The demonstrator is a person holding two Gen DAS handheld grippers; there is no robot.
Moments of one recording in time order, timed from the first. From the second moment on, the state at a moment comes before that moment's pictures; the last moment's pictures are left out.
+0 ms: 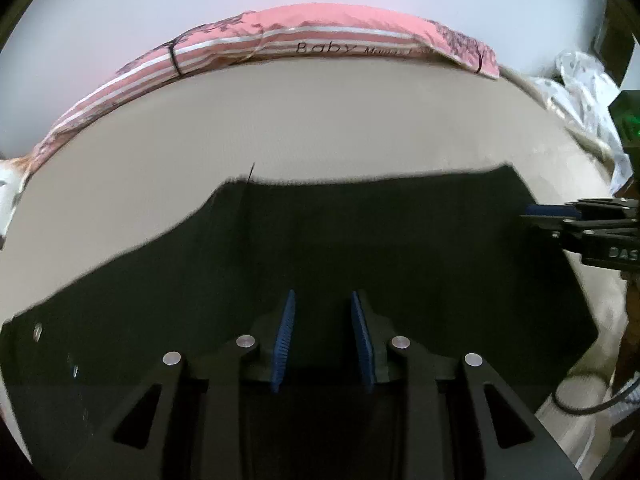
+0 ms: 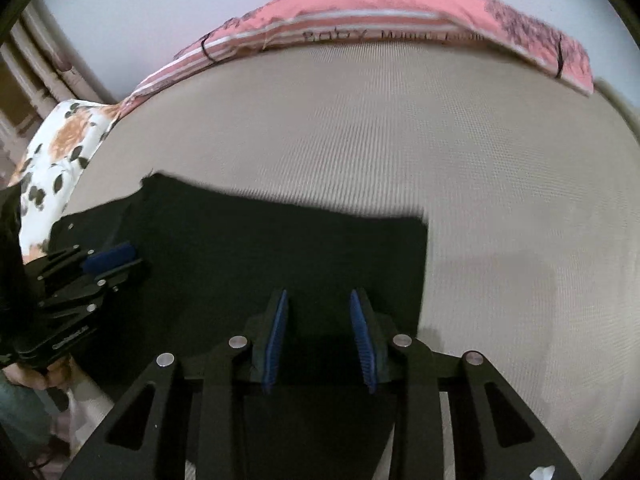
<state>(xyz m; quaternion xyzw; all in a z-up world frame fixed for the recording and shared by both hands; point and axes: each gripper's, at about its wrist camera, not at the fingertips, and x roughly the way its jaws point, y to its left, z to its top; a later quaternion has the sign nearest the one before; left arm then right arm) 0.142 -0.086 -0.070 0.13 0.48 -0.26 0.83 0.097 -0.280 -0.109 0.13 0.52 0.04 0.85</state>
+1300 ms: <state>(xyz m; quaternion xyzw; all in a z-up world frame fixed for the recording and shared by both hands) 0.082 0.124 -0.031 -0.08 0.51 -0.05 0.86 0.063 -0.140 -0.110 0.08 0.54 0.15 0.82</state>
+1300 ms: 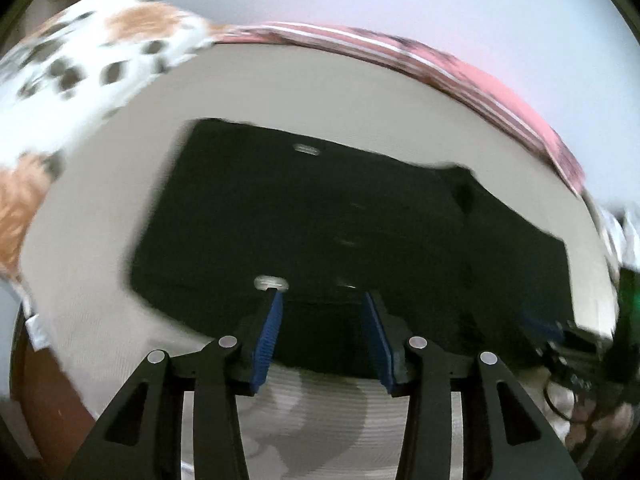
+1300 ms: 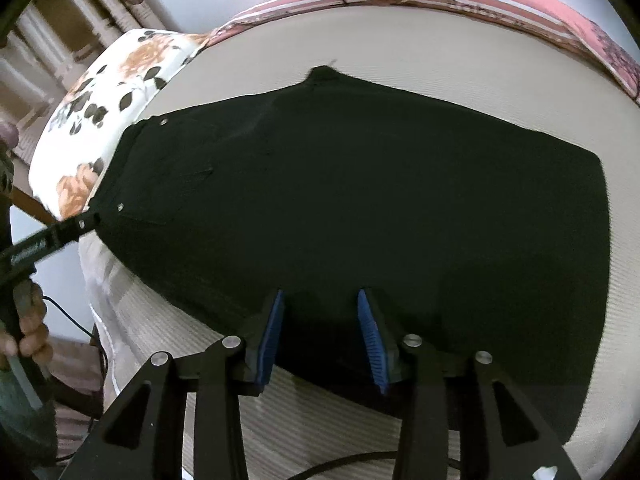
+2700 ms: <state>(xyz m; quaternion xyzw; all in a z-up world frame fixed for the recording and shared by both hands) 0.102 0.271 -0.108 -0.50 0.52 -0.04 0.69 0.084 -0.126 -0.109 0.14 0.54 0.18 0.81</state>
